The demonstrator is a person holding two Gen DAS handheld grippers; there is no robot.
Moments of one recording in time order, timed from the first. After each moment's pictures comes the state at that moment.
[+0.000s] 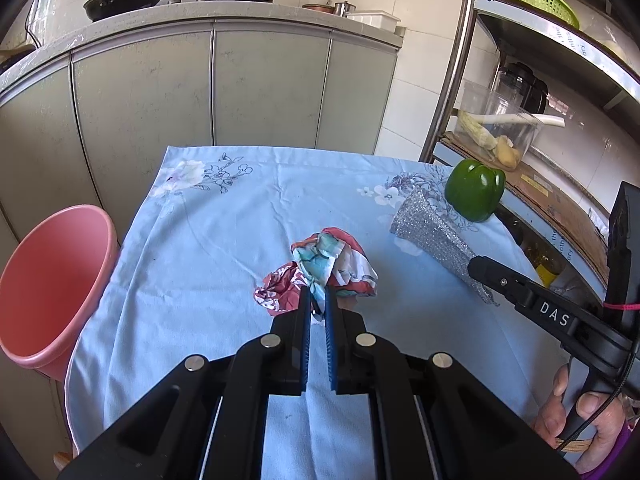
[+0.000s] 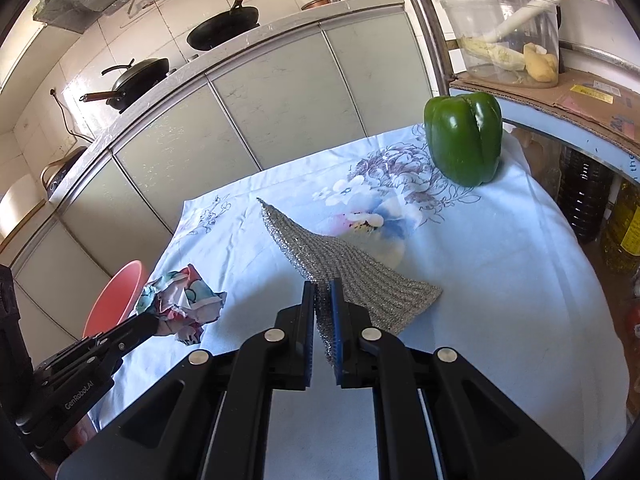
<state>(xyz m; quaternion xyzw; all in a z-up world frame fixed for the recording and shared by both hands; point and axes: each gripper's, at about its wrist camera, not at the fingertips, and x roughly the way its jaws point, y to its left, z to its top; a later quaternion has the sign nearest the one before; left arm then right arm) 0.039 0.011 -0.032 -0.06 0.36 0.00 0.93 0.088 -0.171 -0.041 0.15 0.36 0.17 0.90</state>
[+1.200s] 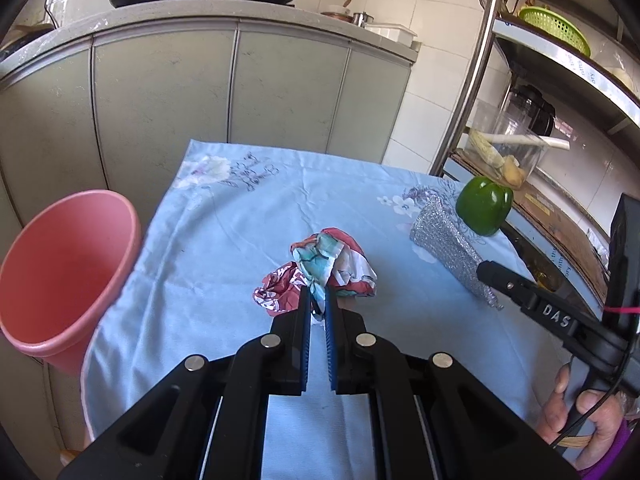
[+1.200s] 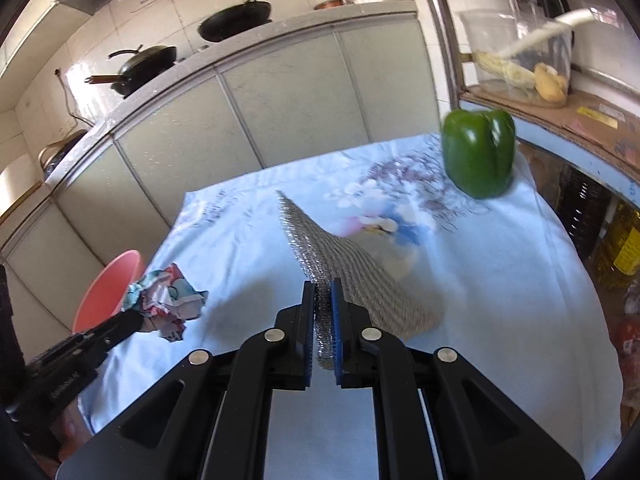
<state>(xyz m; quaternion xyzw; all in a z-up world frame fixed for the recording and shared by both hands) 0.024 0.043 -0.031 -0.10 0.34 0.01 0.94 0.085 -0.149 -0.029 0.11 0.35 0.17 0.91</state>
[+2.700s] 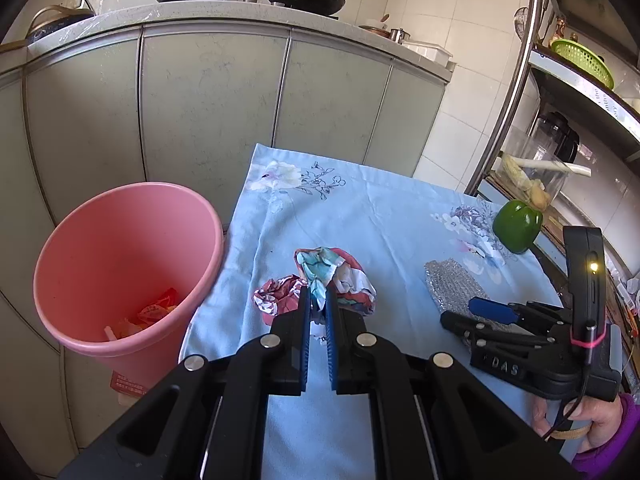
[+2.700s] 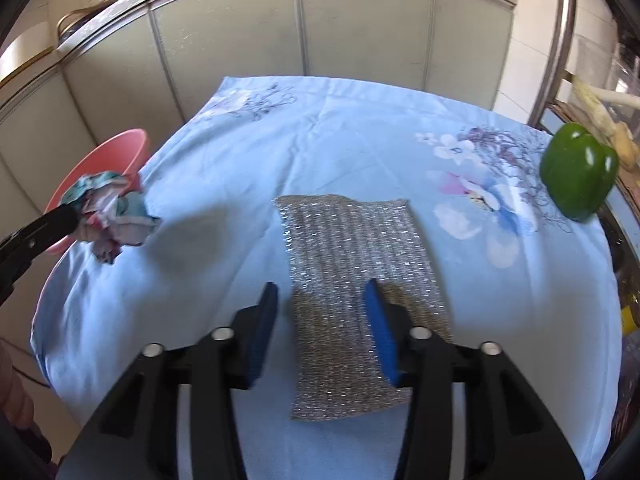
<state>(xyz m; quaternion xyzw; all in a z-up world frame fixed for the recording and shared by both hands) 0.001 0.107 -0.032 -0.12 0.33 0.05 0.94 0.096 -0.050 -0.058 -0.07 0.45 0.21 0.87</state>
